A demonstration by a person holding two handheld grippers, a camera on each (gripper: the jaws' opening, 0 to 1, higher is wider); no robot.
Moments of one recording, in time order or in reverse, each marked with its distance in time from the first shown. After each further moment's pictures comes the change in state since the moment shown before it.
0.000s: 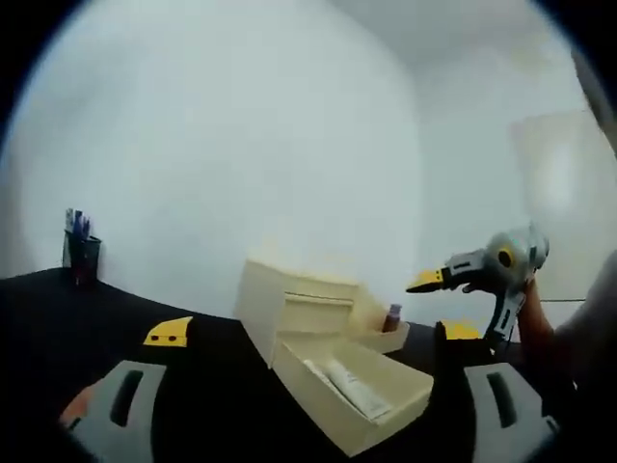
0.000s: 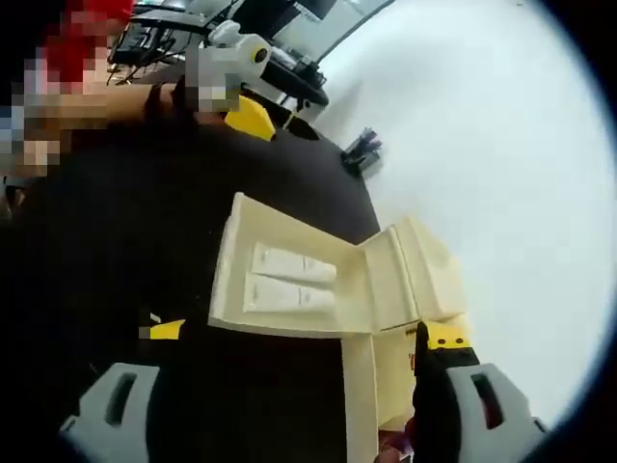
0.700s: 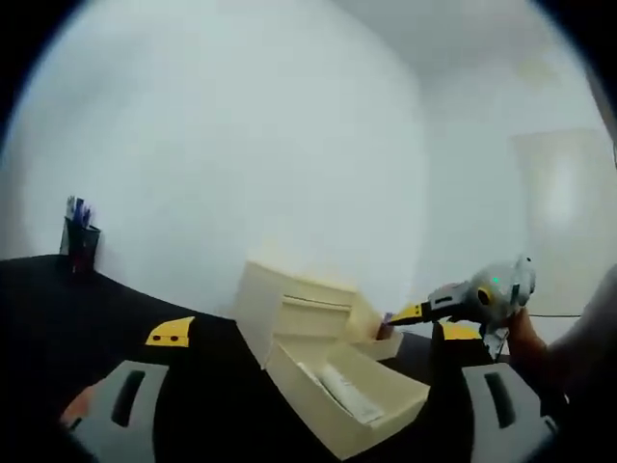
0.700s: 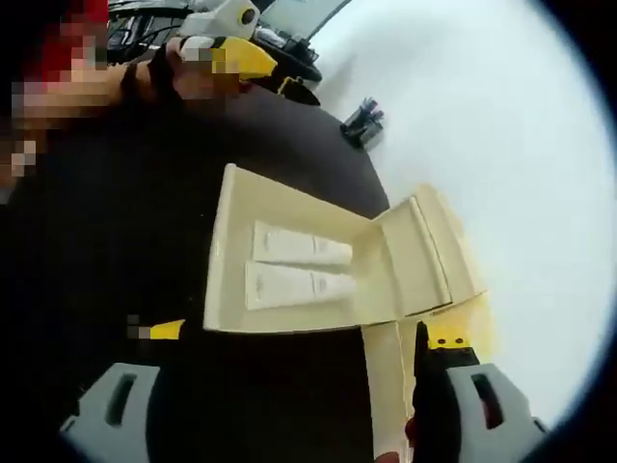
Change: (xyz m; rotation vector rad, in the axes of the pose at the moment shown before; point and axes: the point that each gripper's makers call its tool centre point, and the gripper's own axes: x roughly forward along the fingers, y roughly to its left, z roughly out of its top) left arm -0.004 -0.002 -0.002 -0.020 -0.008 -0.013; right arm 0.039 0.011 -0.019 0.083 0.089 0.019
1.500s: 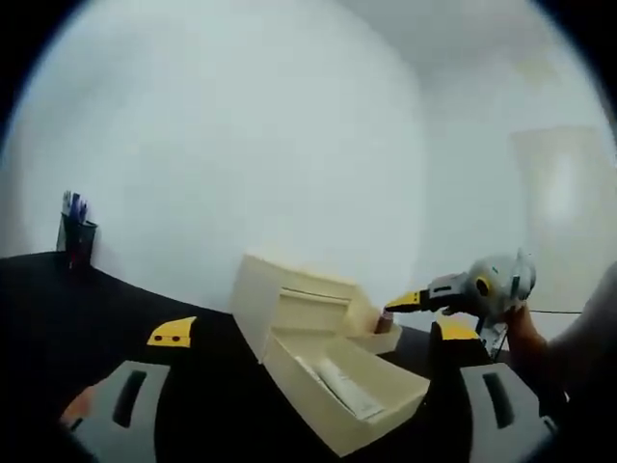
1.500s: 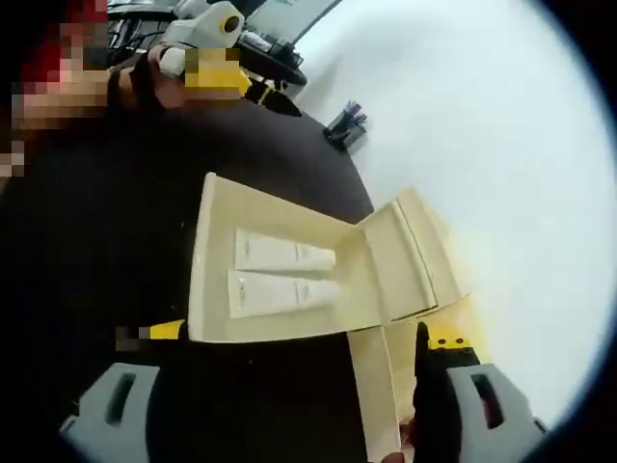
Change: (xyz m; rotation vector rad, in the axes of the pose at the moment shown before) left arm 0.004 -0.005 -0.009 0.000 0.029 -0.005; right arm 0.000 -0.015 0.004 0.009 -0.009 -0.087
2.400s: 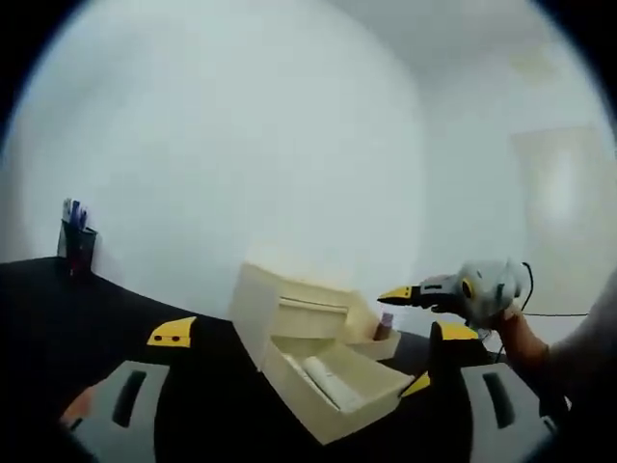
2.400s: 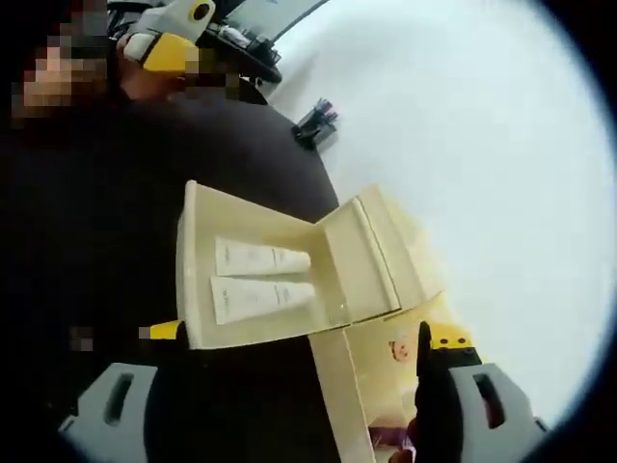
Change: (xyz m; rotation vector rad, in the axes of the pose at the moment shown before) left arm 0.000 0.009 0.017 0.001 -0.027 0.004; right arm 0.010 -0.032 0.002 -0.010 0.007 -0.135
